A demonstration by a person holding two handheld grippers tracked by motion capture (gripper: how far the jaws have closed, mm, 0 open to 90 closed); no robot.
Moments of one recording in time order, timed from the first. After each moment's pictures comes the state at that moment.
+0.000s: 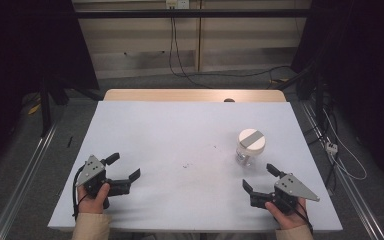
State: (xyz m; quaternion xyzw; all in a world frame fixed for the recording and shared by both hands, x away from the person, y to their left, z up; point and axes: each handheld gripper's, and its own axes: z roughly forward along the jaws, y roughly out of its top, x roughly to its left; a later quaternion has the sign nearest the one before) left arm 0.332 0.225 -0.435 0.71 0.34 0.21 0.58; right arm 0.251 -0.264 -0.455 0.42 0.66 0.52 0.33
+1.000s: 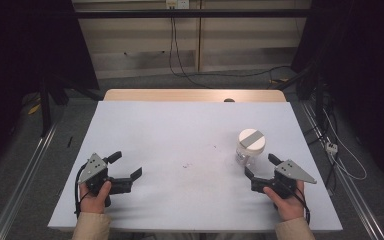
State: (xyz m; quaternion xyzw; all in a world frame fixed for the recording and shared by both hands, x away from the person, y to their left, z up) left arm 0.339 0.221 -0.436 0.72 0.33 0.20 0.58; right arm 0.289 -0.276 -0.456 0.45 0.66 0.51 0.33
